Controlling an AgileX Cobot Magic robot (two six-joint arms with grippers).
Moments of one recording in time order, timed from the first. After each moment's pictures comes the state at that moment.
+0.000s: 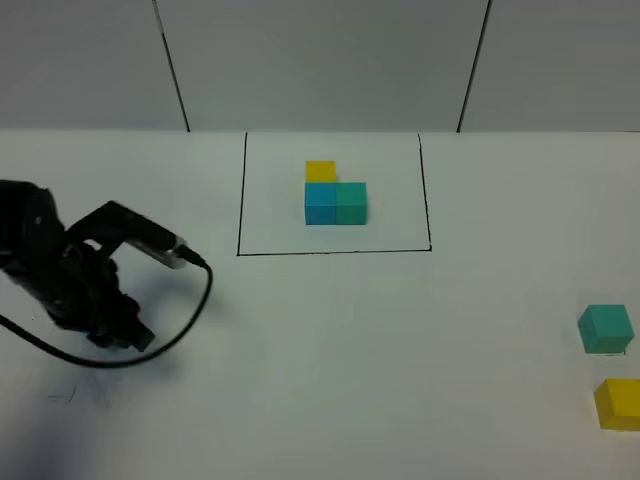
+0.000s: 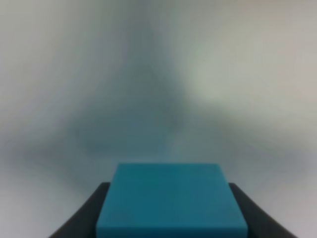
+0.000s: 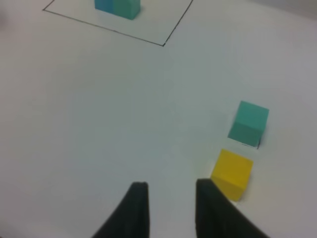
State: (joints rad) left arm -0.20 1.82 -0.99 -0.03 0.55 0.48; right arm 0.24 0.00 -0.50 0.09 1.07 -0.17
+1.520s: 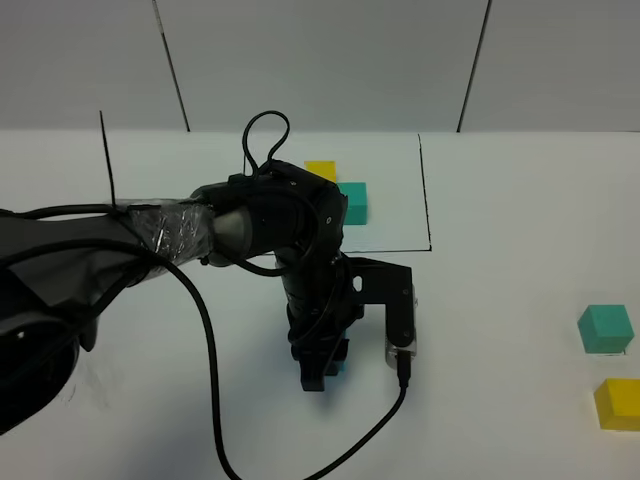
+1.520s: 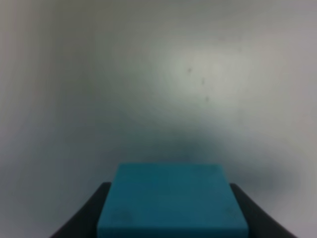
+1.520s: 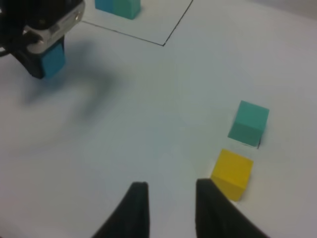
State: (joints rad) left arm -0.70 2.22 -1.58 -0.09 0.89 0.99; right arm 0.24 0.00 -0.50 0.09 1.07 -0.17
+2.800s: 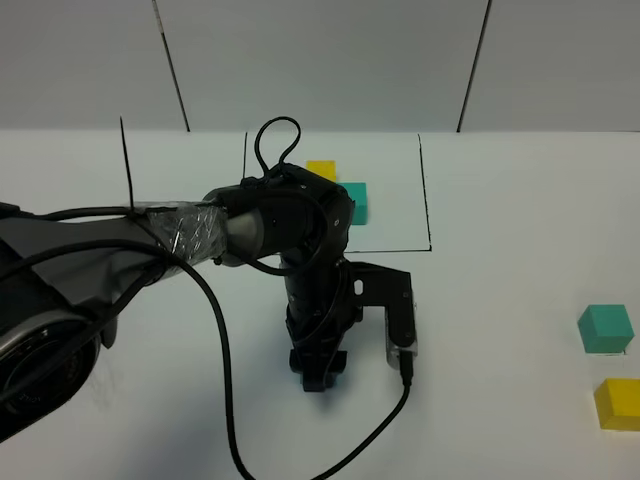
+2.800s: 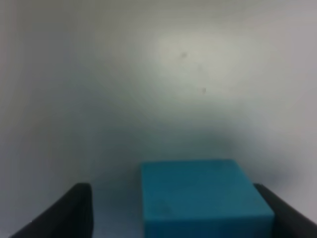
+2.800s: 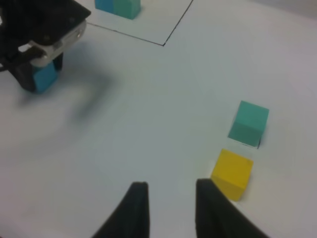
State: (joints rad) left arm -0.70 2.26 -1.65 -0.07 0.97 0.94; right arm 0.24 0.00 -0.50 0.09 1.07 -0.17
